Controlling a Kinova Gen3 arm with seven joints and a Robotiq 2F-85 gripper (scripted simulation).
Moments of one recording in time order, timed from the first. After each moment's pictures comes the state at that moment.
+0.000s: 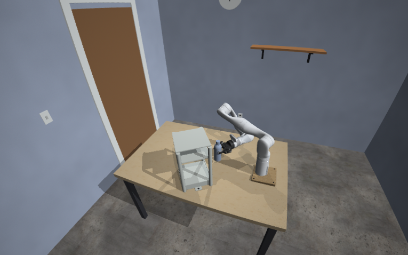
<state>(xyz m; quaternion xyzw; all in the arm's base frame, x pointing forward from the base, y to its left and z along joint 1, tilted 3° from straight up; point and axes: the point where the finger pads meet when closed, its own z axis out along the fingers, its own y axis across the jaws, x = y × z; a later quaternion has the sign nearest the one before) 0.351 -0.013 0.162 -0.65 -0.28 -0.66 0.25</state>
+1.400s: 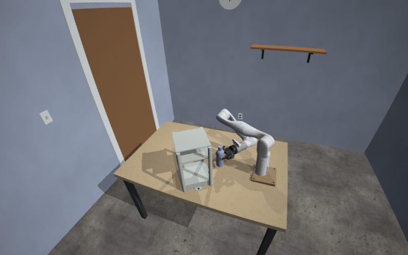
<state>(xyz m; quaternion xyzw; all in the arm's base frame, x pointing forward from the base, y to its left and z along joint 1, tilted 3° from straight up) 0.322 0.040 0.154 -0.65 -0.28 -0.66 0.25</state>
